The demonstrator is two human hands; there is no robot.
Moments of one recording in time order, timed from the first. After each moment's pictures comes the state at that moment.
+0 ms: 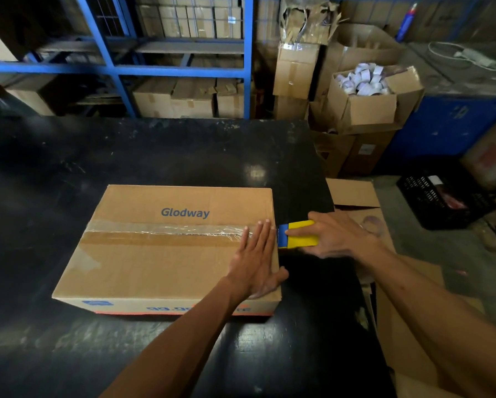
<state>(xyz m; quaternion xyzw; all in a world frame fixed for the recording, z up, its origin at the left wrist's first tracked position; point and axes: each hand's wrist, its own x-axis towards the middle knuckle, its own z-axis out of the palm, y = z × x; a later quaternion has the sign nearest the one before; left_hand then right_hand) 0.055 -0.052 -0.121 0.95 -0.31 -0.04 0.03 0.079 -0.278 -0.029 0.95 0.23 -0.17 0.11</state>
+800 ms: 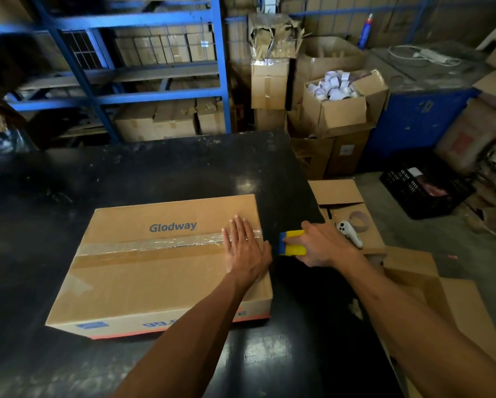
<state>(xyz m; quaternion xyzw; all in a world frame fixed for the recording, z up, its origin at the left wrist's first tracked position) 0.070 -0.080 -0.107 0.98 -0.12 -0.06 0.15 0.043 -0.277 -0.046 0.97 0.16 -0.13 0.11</state>
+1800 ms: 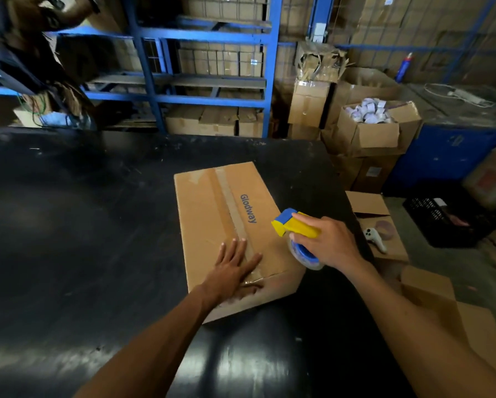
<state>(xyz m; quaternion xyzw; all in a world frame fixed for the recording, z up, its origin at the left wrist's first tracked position) -0.043 0.142 -0.129 0.94 -0.32 -0.04 0.04 -0.064 -0.126 0.002 0.97 -0.03 0.04 -0.22</state>
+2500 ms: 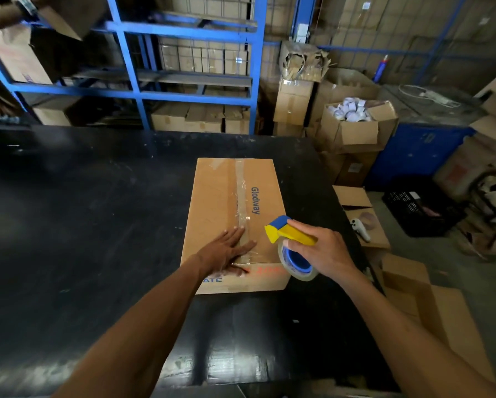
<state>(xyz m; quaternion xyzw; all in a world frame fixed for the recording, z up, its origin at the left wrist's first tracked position) -0.018 0.166 -0.095 0.90 -0.42 -0.10 -0.04 -0.123 -0.092 0.001 0.93 -0.07 0.01 -0.37</state>
